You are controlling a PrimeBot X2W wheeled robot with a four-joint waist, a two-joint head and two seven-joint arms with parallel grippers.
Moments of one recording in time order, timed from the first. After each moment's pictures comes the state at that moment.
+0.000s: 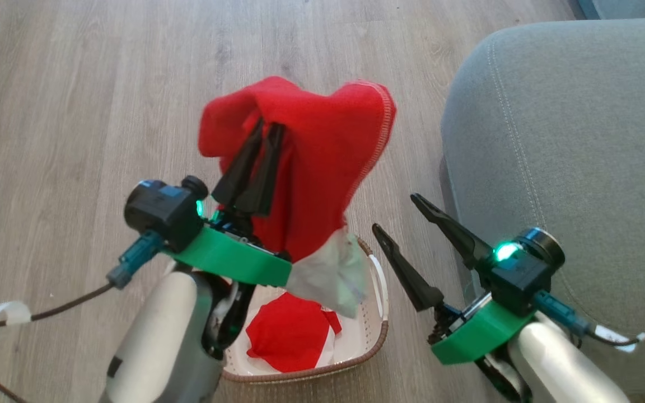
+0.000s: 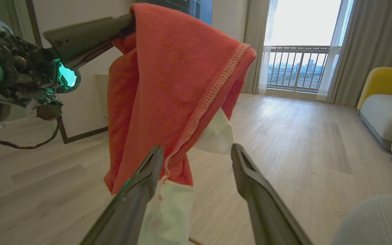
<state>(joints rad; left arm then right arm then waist) -0.34 0.04 -0.37 0.00 -0.37 -0.02 -0.25 -0.20 -0.24 0.51 0.04 0.28 0.13 -0.26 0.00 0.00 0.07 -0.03</state>
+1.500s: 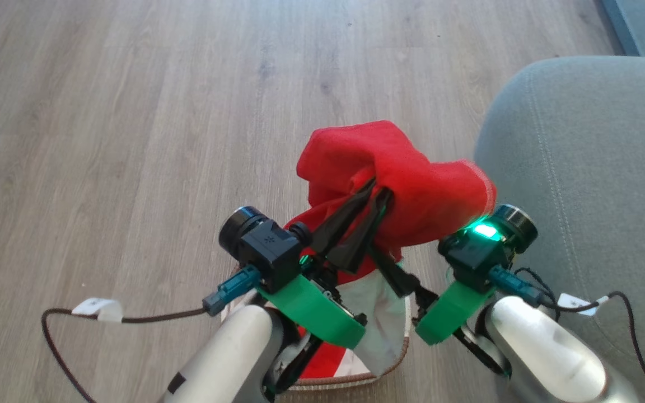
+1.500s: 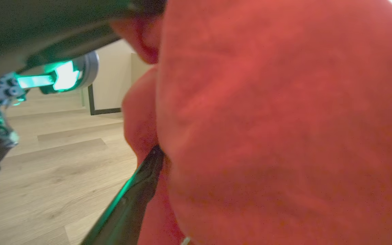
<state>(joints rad) -0.35 0.04 -0.66 0.02 -0.40 -0.03 -0.25 -0.38 -0.28 0.67 0.20 0.26 0.13 -0.26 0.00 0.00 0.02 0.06</state>
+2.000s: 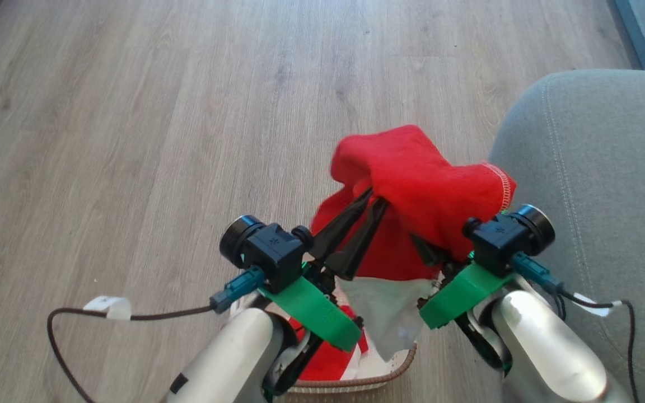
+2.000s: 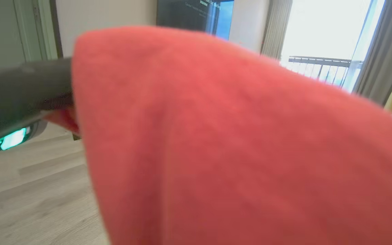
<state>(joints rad) -0.35 0.05 -0.67 0.07 -0.42 -0.02 -0.25 -0.34 -0.18 0.49 0.23 0.25 0.13 -0.26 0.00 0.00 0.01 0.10</state>
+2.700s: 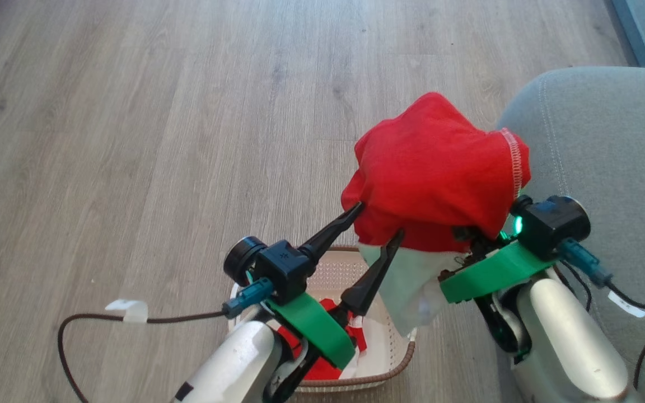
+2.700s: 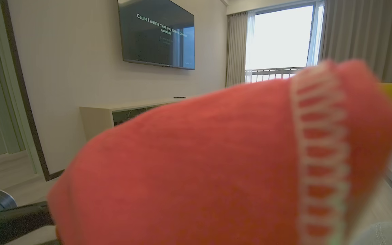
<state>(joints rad) -0.33 0.05 -0.68 0.19 -0.40 -0.09 -0.26 -0.29 -0.12 0.32 0.16 0.27 0.13 -0.26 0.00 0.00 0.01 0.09</state>
